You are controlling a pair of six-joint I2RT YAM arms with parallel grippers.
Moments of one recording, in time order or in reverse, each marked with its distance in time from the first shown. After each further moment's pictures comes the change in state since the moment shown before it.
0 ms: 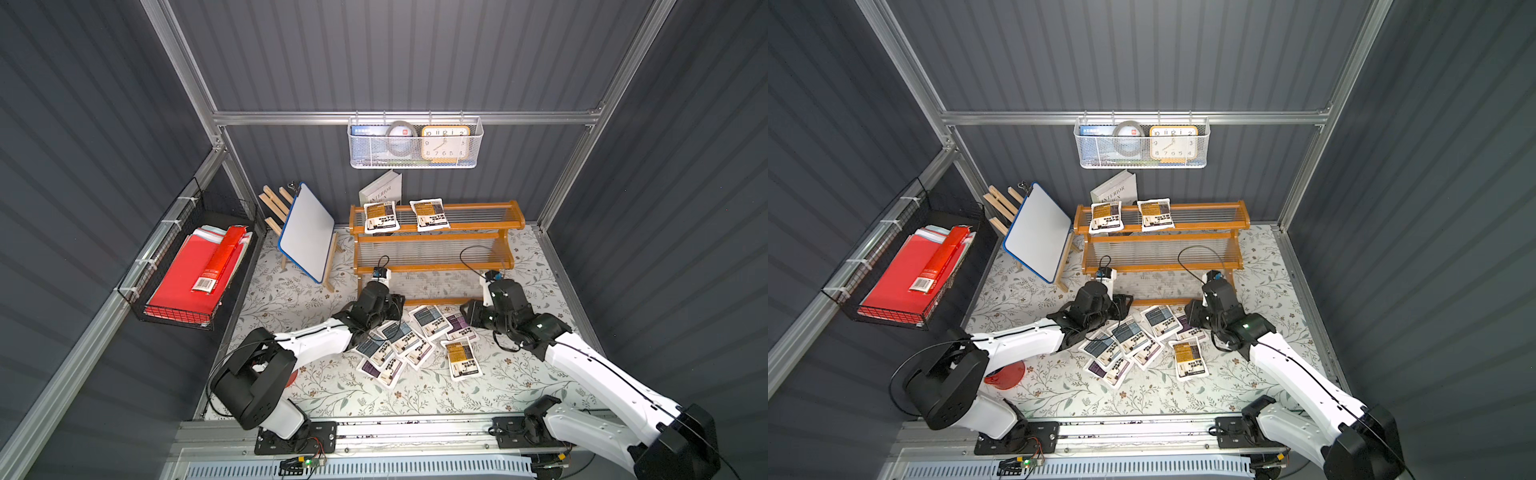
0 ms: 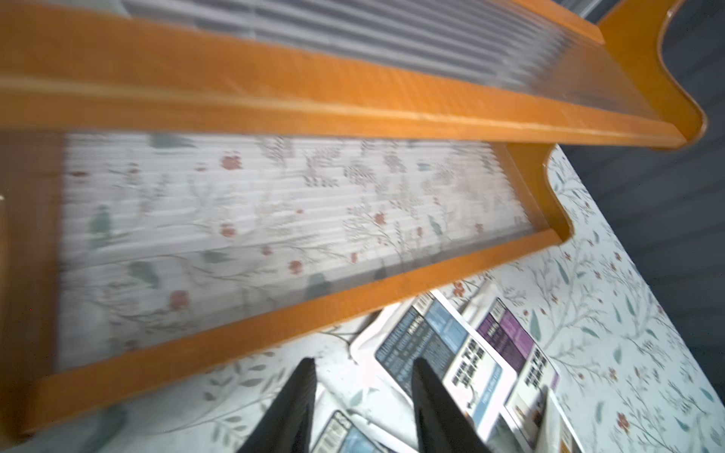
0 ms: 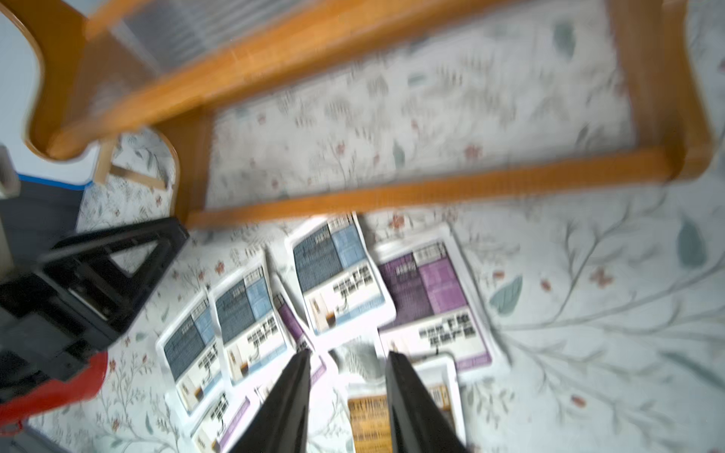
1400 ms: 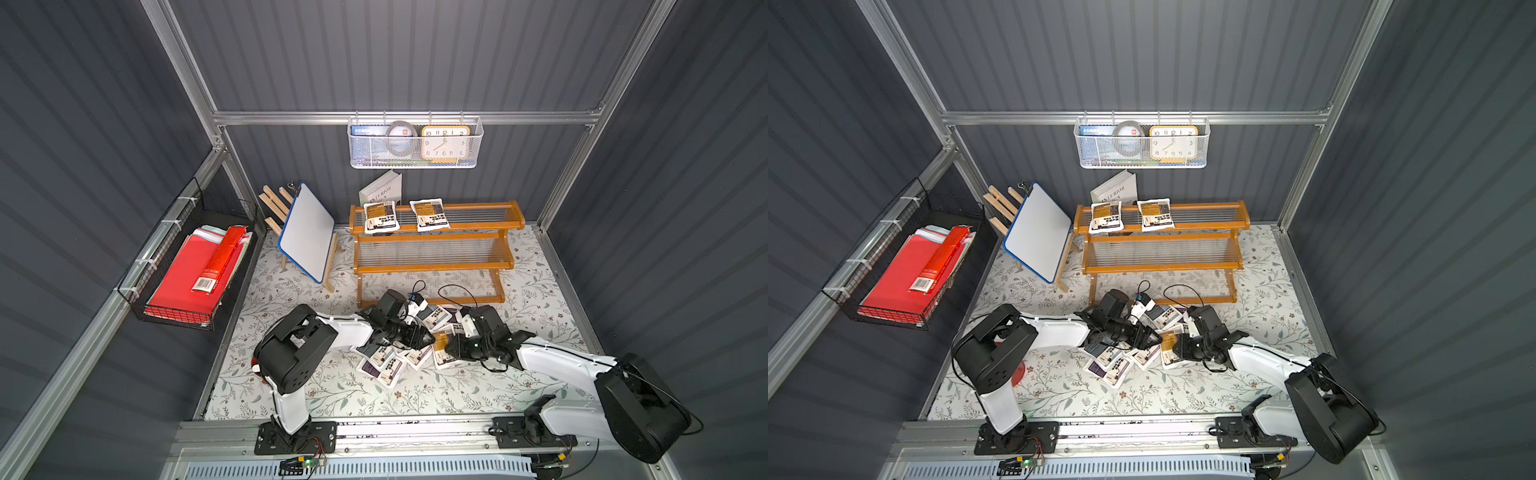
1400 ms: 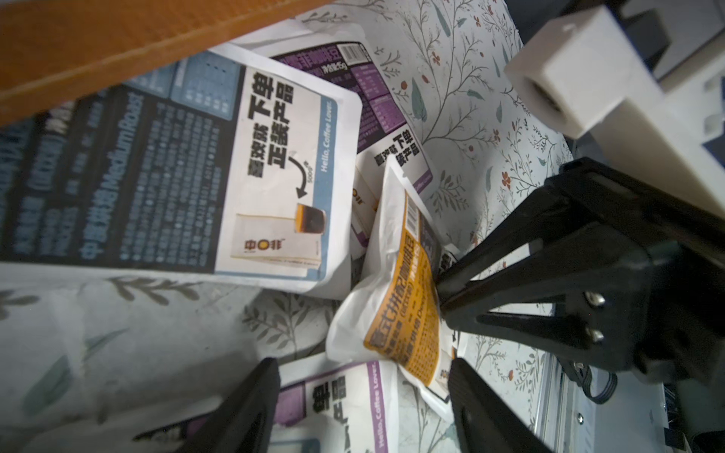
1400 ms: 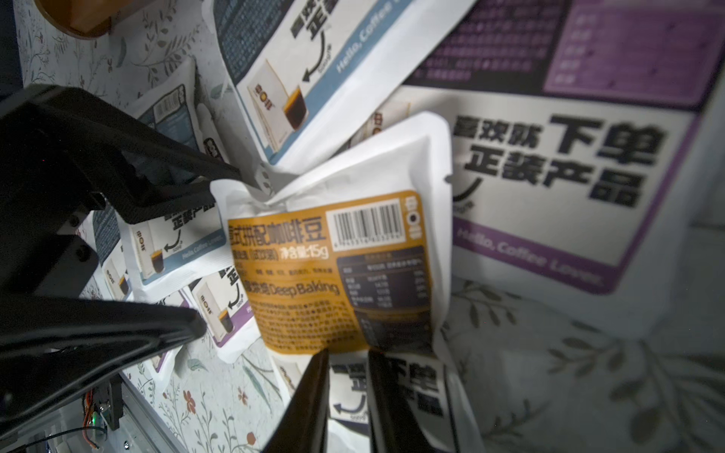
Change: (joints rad) left arm -0.042 0.261 0.074 -0.047 0.583 0.182; right arm 0.027 0.266 -0.238 0.340 -0.288 -0.011
